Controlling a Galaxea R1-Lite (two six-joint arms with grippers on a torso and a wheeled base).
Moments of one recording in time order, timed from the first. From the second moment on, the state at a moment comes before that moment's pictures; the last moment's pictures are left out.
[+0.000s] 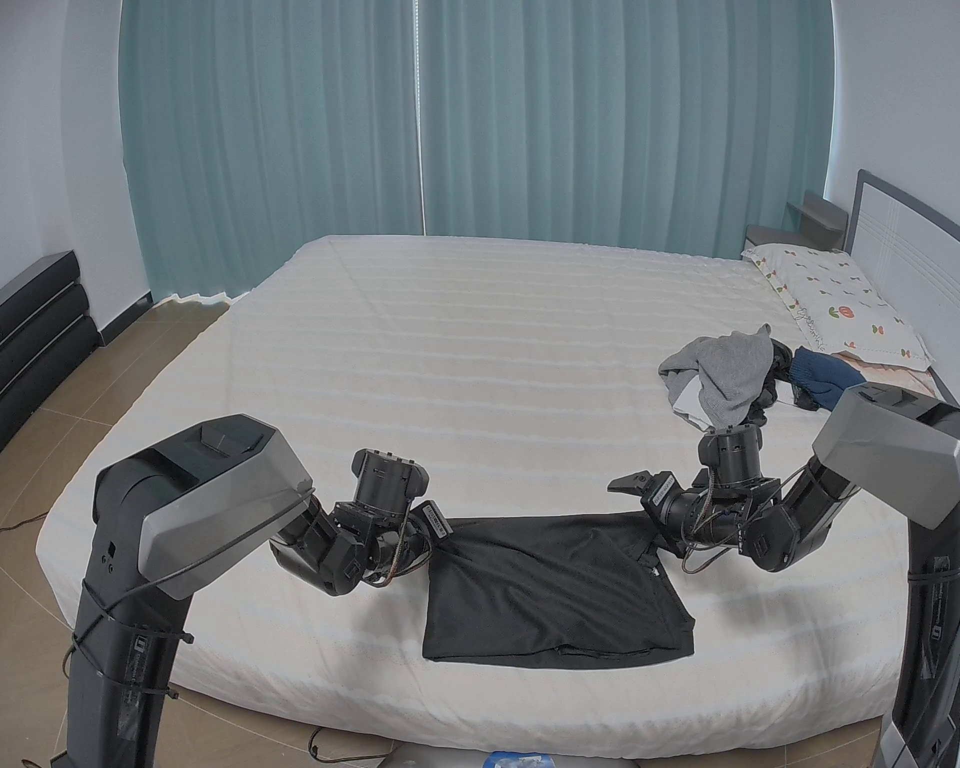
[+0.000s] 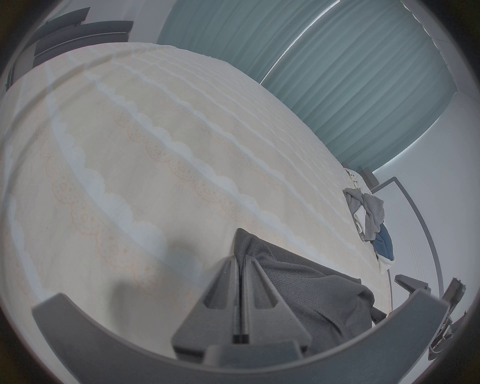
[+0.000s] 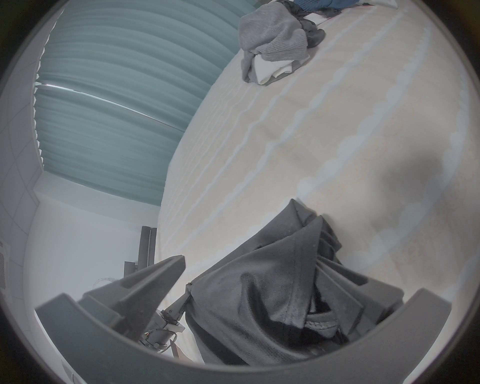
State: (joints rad) left arm -0.44 2.50 -1.24 -0.57 0.07 -0.86; right arm 0.29 2.33 -0.96 -0.81 0.20 1.03
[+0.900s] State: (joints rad) left arm -0.45 2.50 -1.24 -0.57 0.07 -0.86; right arm 0.23 2.34 -0.96 -0.81 0.17 1.03
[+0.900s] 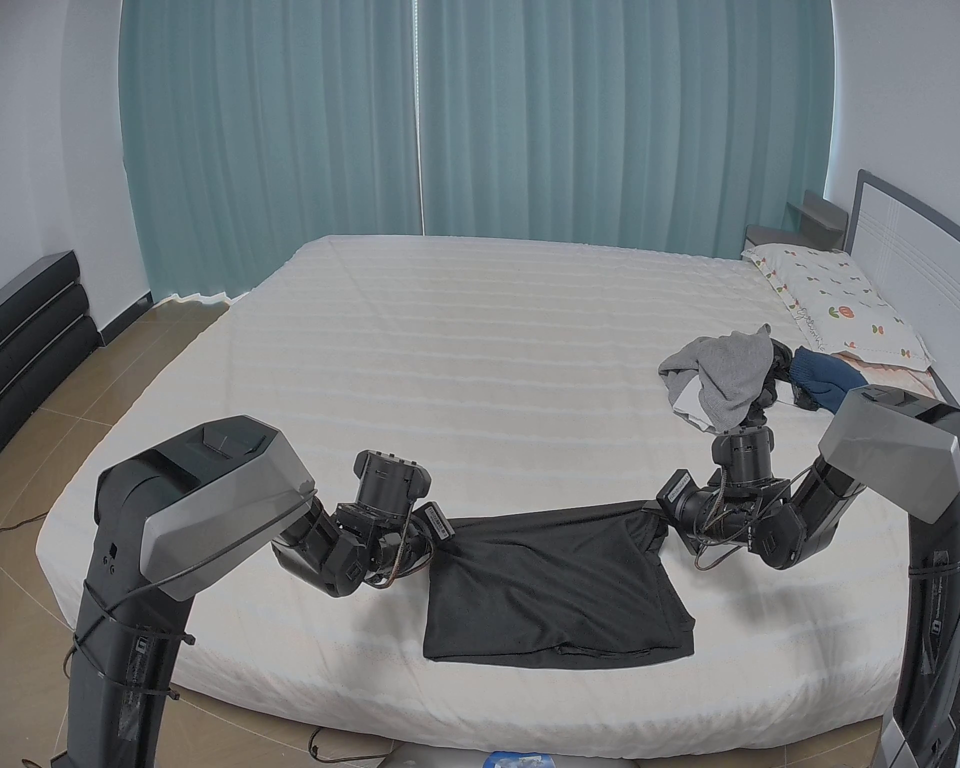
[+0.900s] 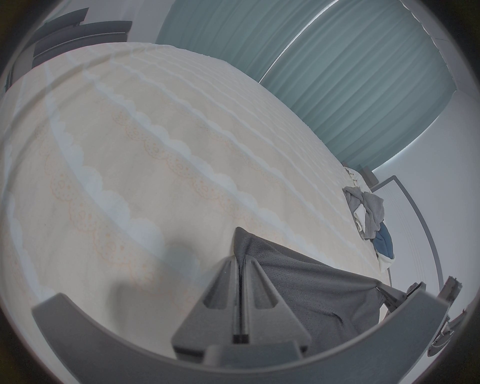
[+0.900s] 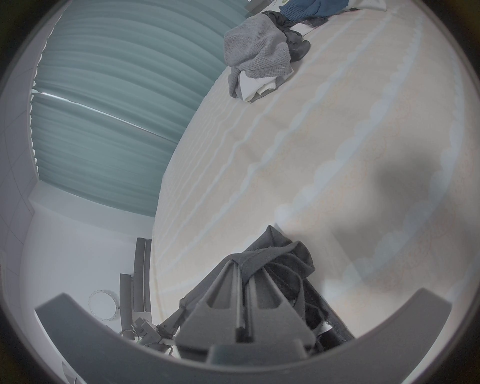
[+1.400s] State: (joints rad) left arm -0.45 2.50 -1.24 -0.57 0.07 -0.86; right arm 0.20 2.32 -0.94 -0.81 0.22 1.03
